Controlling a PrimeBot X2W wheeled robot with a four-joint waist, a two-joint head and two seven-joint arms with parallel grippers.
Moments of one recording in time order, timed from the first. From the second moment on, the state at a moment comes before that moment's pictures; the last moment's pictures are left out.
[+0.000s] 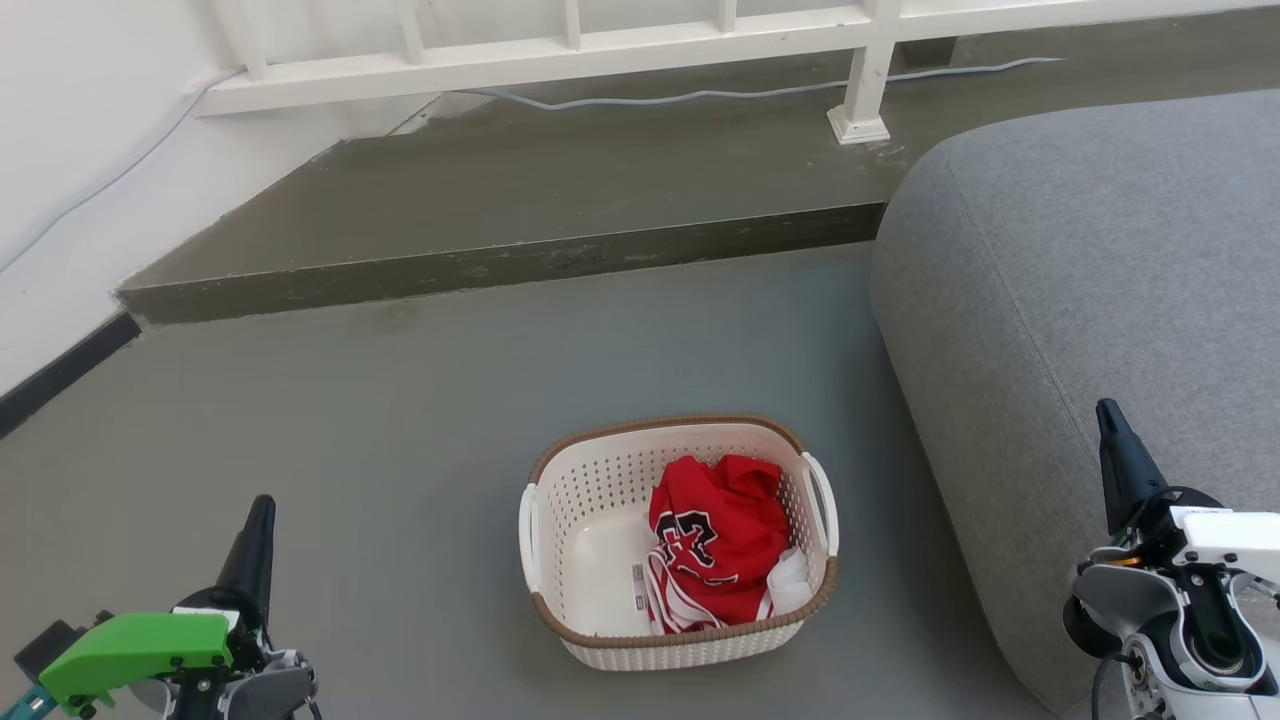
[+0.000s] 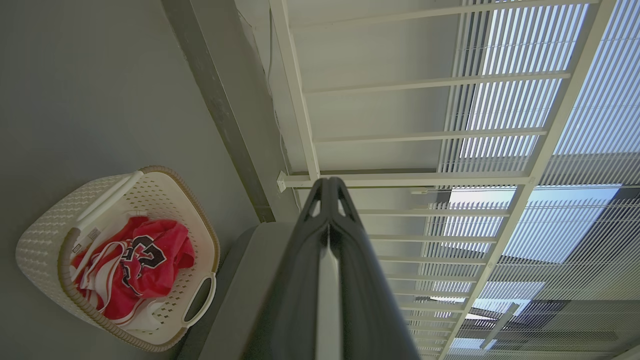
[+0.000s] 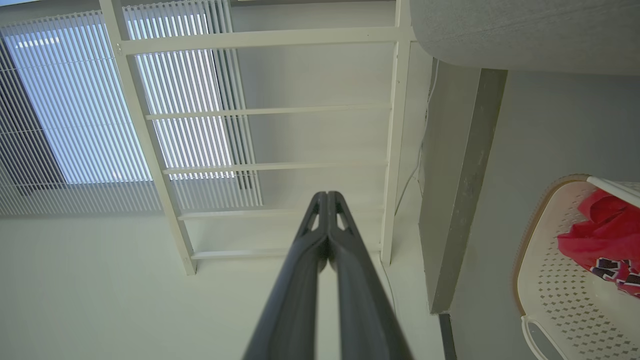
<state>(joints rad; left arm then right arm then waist) -0.04 0.11 -0.03 0.26 -1.69 -0.12 0.02 -0.05 -0.09 -0.06 0.27 1.66 0.11 0.05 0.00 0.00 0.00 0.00</state>
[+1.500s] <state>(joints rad) -0.05 0.11 -0.03 0.27 -1.69 -0.12 0.03 -0.05 -0.09 -0.06 0.28 1.66 0.11 0.05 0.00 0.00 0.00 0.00</state>
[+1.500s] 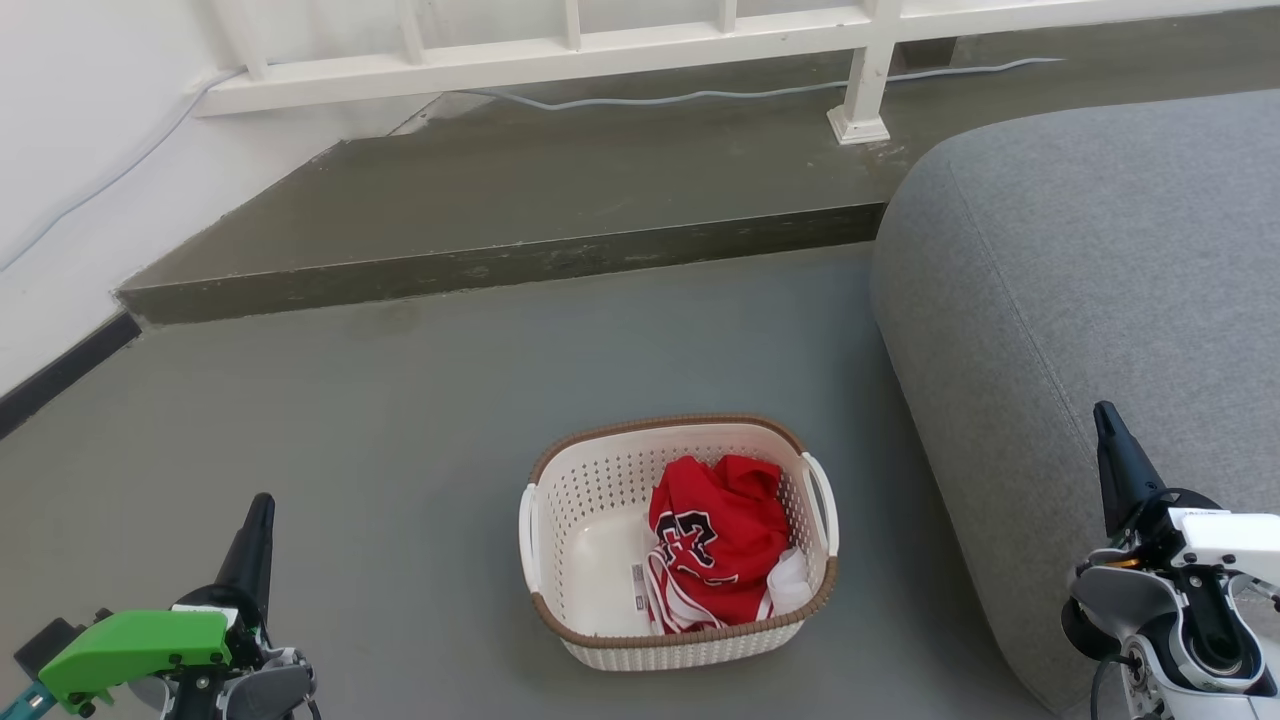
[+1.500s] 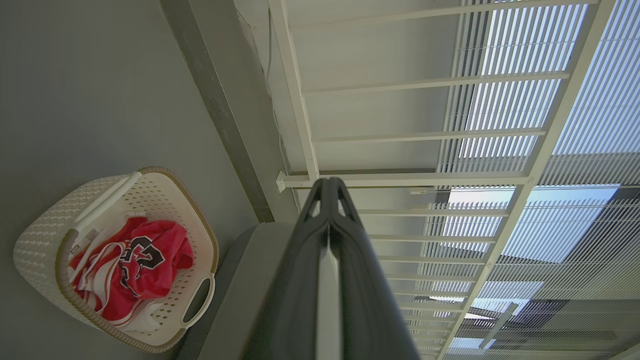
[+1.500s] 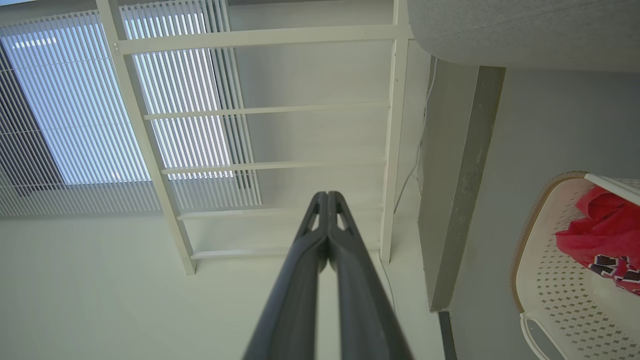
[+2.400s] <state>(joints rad) -0.05 0.11 -0.03 0.28 -1.69 -0.12 0.03 -0.05 -0.09 -0.07 0.28 1.66 0.11 0.05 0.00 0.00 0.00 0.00</state>
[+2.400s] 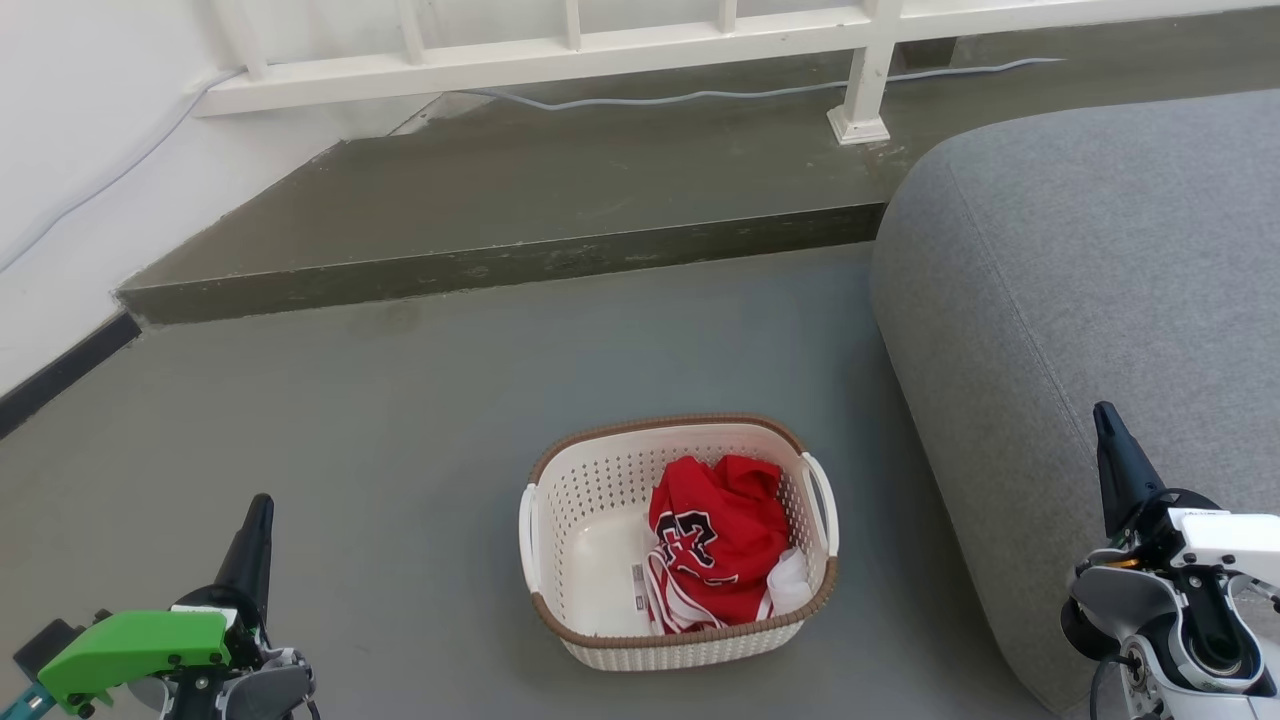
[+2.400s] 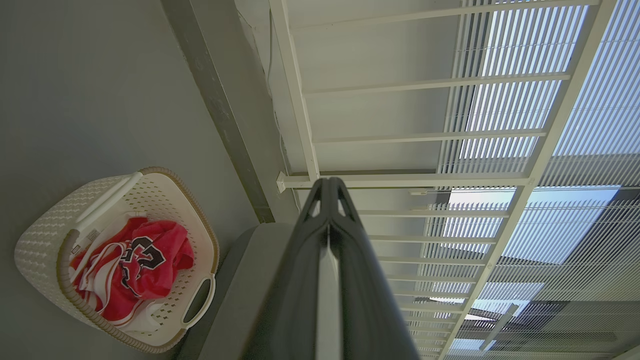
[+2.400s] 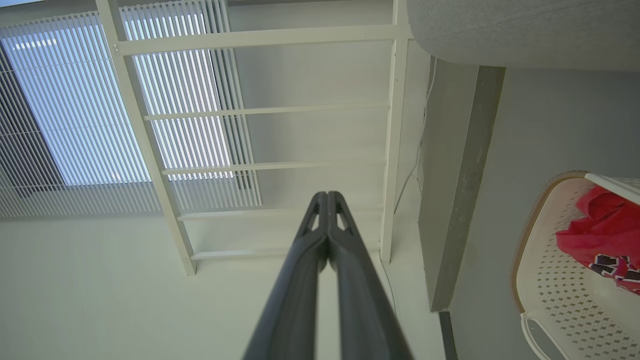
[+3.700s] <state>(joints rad) -0.05 0.11 -0.02 0.28 -1.69 -0.12 0.03 -0.05 -0.08 -0.07 0.28 1.66 0.11 0.06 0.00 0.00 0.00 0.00</state>
